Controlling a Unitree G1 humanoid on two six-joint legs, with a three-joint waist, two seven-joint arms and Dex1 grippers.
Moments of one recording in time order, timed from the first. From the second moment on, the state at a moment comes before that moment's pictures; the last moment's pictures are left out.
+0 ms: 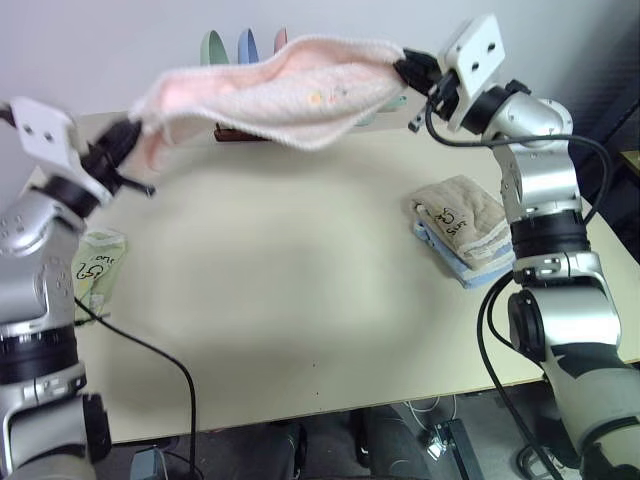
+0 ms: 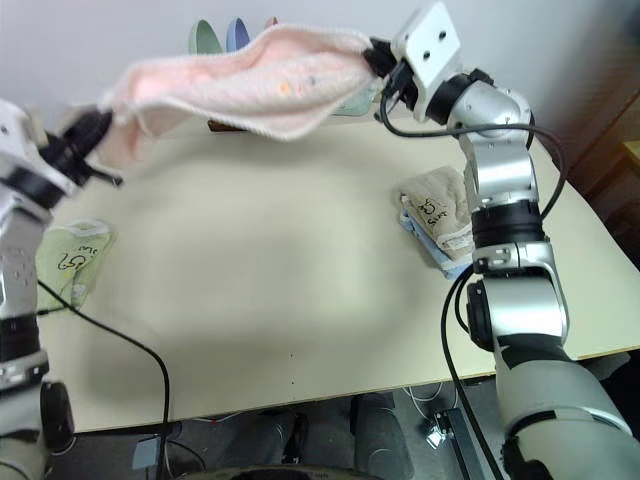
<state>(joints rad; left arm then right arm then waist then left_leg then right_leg) -0.33 0.69 0.37 -0.12 -0.45 0.37 -0.62 -1.00 -0.51 0.00 0.45 0.10 -0.08 0.81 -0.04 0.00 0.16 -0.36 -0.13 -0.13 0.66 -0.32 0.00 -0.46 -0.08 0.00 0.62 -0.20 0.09</state>
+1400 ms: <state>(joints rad) 0.21 0.74 0.17 -0.58 -0.39 0.69 -0.56 -0.62 -0.61 0.15 0.13 0.14 0.27 0.98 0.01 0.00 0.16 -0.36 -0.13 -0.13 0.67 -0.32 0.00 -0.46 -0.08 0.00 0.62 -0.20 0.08</state>
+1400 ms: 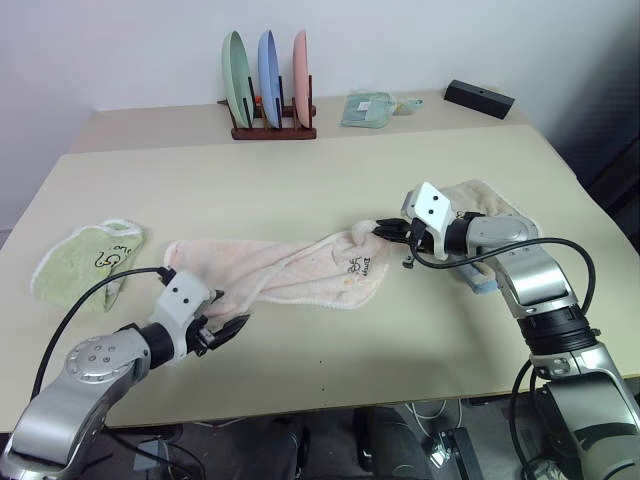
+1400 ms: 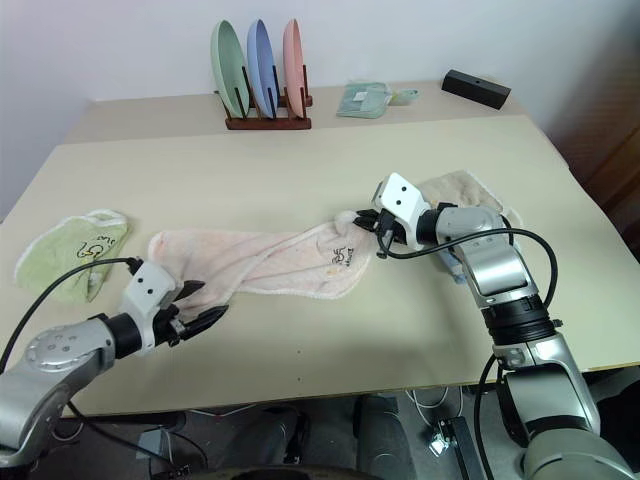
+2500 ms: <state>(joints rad) 0.05 0.67 0.52 -0.43 -0.61 0.58 -0.60 -0.67 -0.66 0.10 0.22 0.11 0.16 0.96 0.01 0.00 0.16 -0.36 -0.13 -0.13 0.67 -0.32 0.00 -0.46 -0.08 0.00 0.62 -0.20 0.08</state>
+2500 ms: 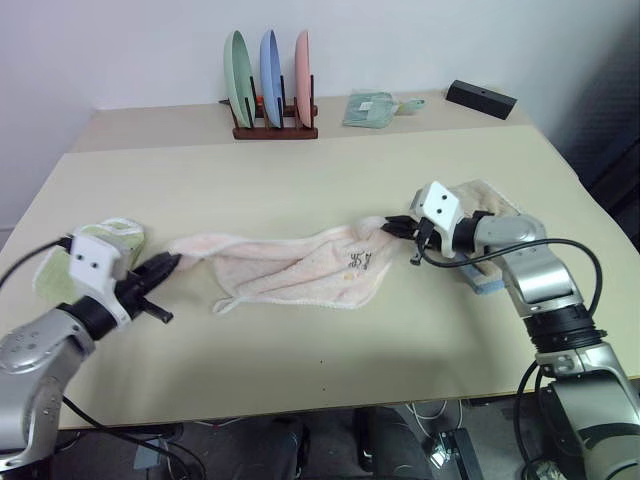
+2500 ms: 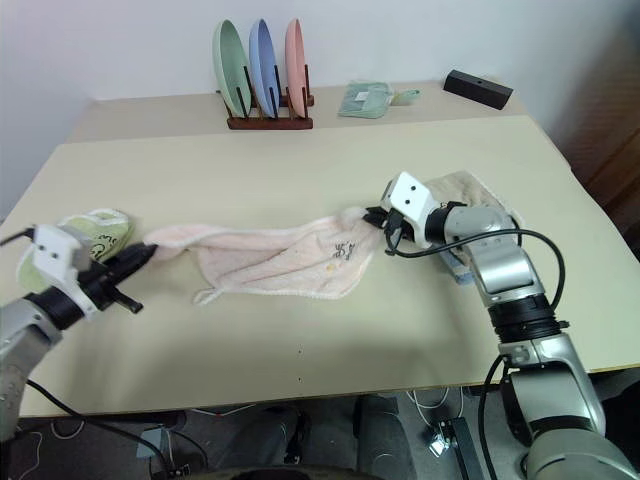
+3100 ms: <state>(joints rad) -0.69 0.69 0.43 0.17 -0.47 0.33 -0.48 -1.13 -0.63 0.04 0.63 0.01 -0.28 0.76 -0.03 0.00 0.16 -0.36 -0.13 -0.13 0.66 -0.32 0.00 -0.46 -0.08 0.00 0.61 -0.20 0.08</state>
